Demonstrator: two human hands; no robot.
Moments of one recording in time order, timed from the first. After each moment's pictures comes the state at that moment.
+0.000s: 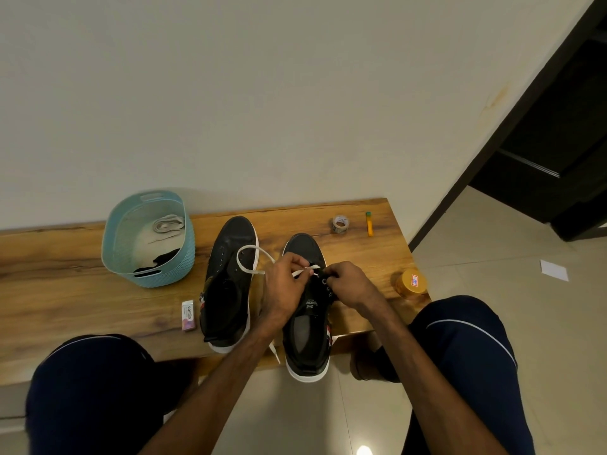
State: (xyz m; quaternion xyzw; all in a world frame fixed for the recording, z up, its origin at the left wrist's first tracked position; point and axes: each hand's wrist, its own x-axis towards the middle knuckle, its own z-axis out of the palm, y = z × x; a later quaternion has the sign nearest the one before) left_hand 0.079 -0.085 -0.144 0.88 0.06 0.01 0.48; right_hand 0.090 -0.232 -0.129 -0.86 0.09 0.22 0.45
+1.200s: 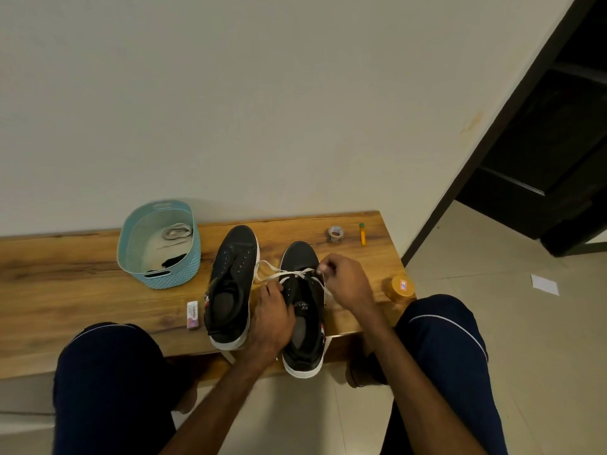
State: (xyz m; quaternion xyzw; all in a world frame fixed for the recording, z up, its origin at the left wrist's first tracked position) left_hand 0.027 -0.072 -0.160 0.95 0.05 -0.01 0.30; right_hand 0.073 -0.232 -0.096 -0.92 0.01 0.07 0.40
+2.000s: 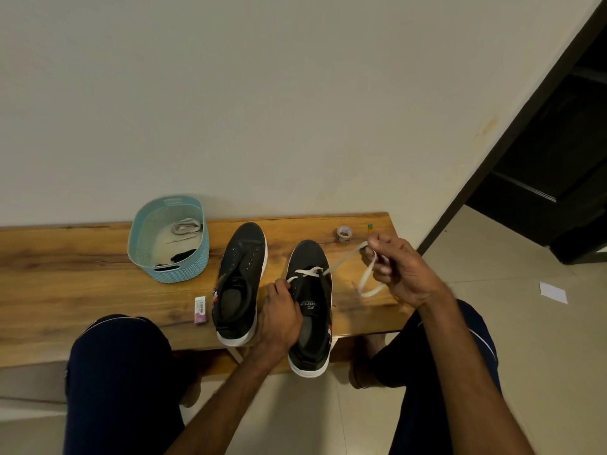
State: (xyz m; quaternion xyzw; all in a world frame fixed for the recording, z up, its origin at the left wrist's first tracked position) left_hand 0.022 -0.075 -0.155 0.95 0.08 0.00 0.29; right_hand 0.065 -0.291 -0.025 -0.57 -0.06 0.22 0.79
